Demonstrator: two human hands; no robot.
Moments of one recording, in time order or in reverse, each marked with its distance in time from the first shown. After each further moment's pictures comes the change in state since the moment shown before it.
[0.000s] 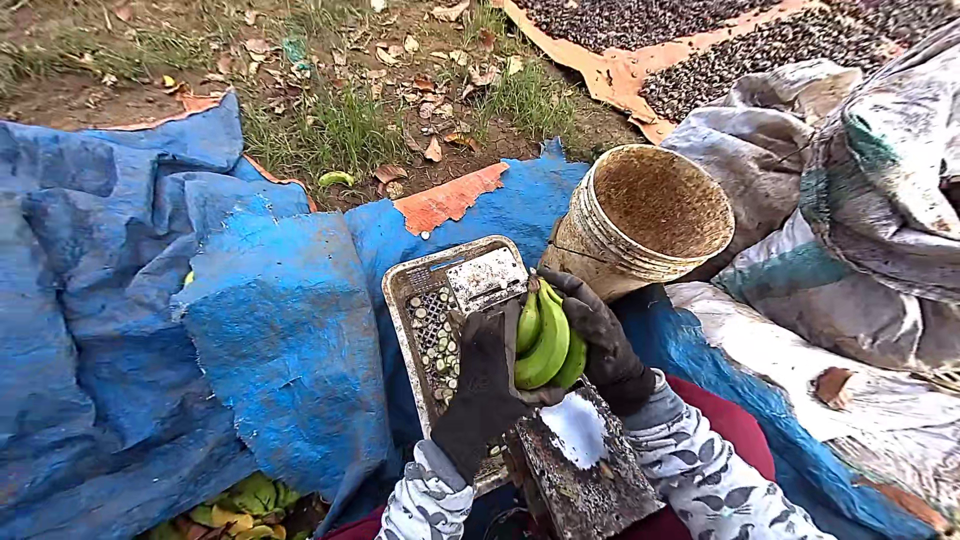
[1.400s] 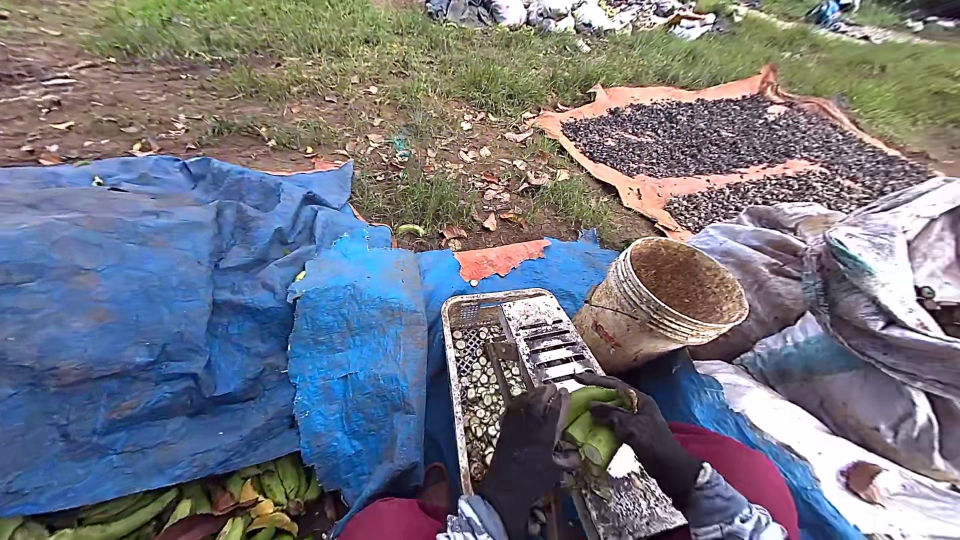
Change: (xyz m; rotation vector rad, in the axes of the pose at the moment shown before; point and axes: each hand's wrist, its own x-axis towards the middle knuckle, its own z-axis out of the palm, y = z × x) left_hand -0.102 0.023 -0.009 0.123 -0.211 -0.131; right_hand -0.103 -0.015 0.029 -0.418 0.050 0.192
